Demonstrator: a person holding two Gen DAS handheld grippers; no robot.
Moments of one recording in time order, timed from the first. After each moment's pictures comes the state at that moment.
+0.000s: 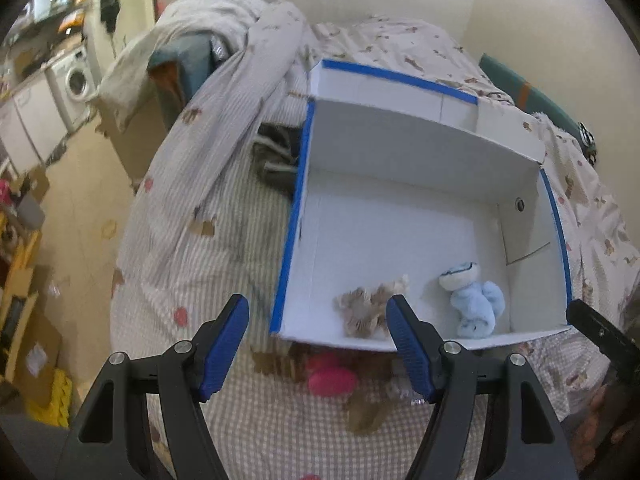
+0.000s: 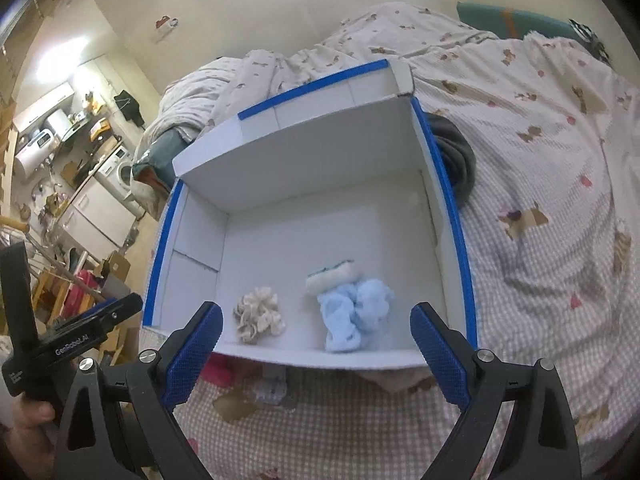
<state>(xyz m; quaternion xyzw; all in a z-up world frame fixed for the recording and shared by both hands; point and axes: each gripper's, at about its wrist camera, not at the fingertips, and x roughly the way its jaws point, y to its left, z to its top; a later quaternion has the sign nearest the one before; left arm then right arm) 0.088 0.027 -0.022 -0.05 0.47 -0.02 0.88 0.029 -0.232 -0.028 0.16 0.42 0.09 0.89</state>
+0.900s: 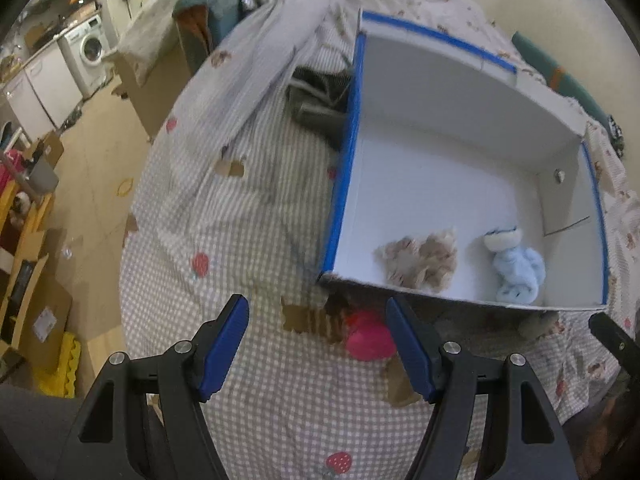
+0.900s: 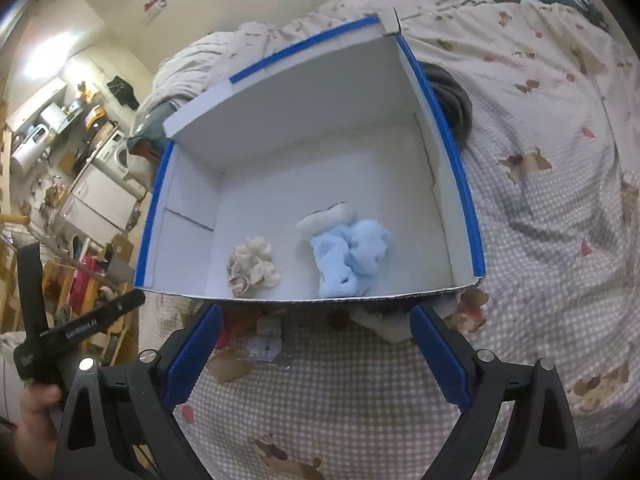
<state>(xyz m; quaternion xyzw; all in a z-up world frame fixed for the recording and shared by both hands) 0.084 0.046 -0.064 -0.04 0.53 0.02 0.85 0.007 -0.234 -0.060 0.18 0.47 0.10 0.86</state>
